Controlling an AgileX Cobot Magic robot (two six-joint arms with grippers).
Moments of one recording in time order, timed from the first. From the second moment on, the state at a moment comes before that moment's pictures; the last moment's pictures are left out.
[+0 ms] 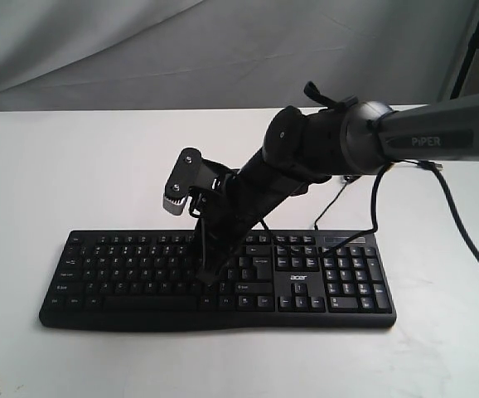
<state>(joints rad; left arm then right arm) -0.17 0.00 0.00 0.04 0.26 -0.02 0.62 2.15 -1.42 0.70 0.61 -1.27</state>
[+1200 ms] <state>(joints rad) -0.17 0.00 0.00 0.04 0.26 -0.02 0.63 2.15 -1.42 0.68 0.61 -1.27</state>
